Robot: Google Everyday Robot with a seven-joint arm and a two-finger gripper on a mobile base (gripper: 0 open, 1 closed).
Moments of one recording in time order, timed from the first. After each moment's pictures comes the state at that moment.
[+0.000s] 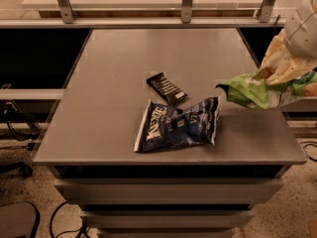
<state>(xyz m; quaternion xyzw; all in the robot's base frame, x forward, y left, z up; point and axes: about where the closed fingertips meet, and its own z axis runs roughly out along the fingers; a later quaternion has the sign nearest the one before) 0.497 -0.242 0.958 -0.77 0.61 -0.09 0.16</state>
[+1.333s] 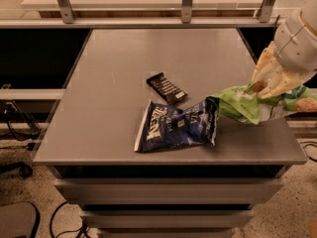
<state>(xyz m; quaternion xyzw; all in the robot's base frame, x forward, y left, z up) 0.470 -0.218 0.947 -0.79 0.59 -0.06 0.15</state>
